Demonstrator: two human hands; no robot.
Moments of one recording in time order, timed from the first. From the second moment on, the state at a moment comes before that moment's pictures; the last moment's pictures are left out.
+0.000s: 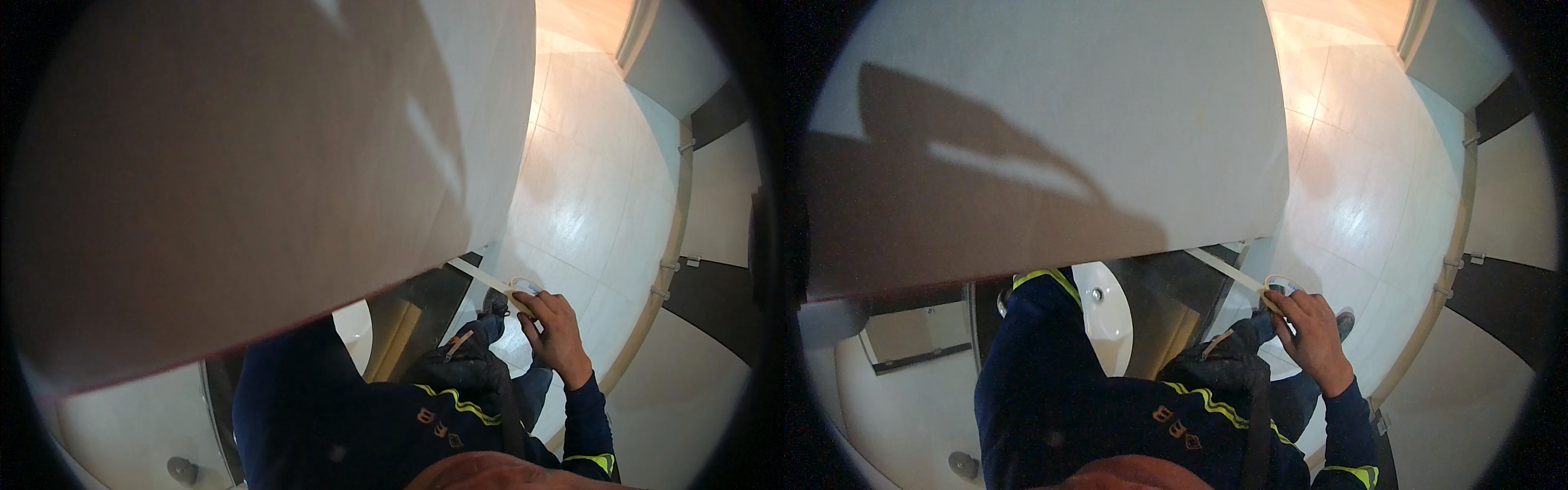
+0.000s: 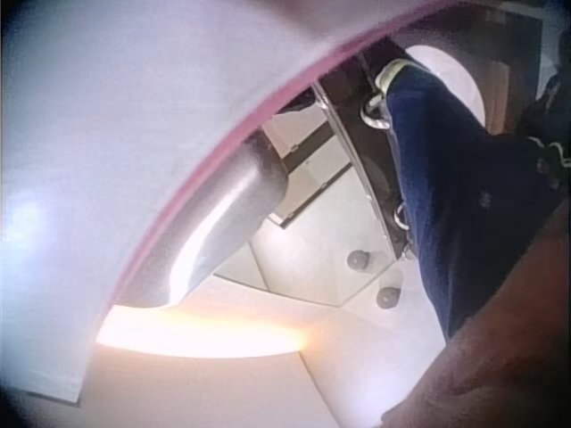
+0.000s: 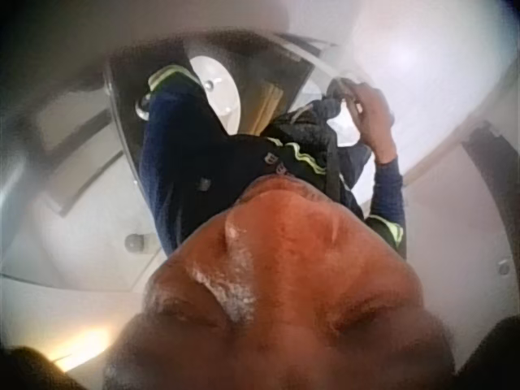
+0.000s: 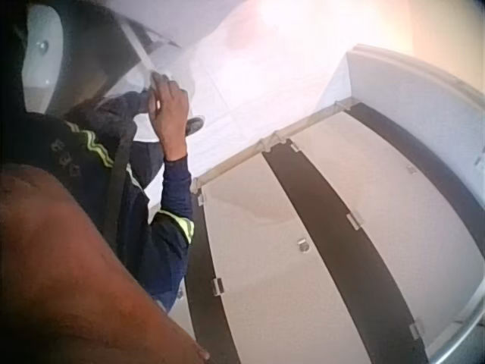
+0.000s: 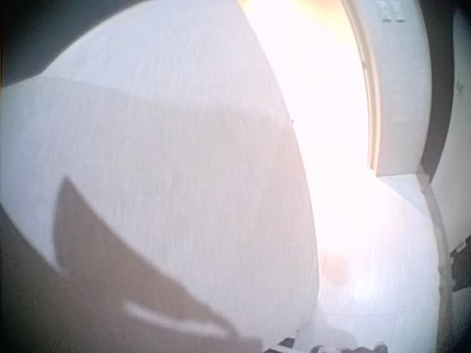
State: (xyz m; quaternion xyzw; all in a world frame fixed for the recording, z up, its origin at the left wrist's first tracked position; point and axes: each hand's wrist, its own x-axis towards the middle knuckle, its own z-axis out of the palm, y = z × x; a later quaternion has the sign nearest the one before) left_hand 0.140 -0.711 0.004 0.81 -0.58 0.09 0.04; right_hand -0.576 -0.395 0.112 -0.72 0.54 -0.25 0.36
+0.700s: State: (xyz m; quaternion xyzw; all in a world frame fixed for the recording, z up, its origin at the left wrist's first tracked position) left_hand 0.113 -0.707 -0.017 0.80 -0.59 0.10 0.06; right_hand -0.577 -0.403 0.094 -0.70 0.58 -0.27 0.31
